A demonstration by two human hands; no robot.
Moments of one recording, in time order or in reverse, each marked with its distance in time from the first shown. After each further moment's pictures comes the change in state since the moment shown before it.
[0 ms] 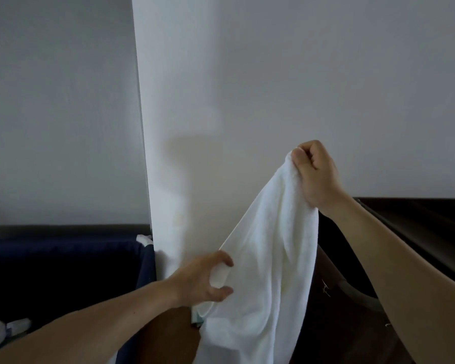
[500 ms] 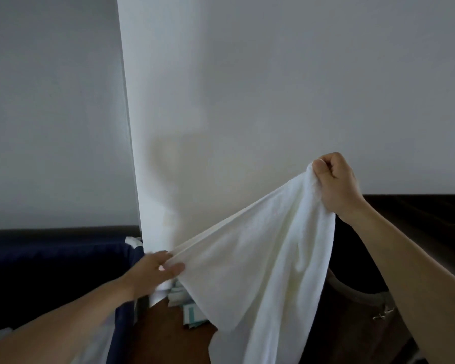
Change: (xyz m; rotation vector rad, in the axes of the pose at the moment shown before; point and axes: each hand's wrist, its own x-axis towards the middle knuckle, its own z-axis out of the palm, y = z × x) left_hand -0.017 -0.065 -0.037 -0.132 0.133 -0.246; right_hand 0.002 0.049 -0.044 -0.188 0.062 0.096
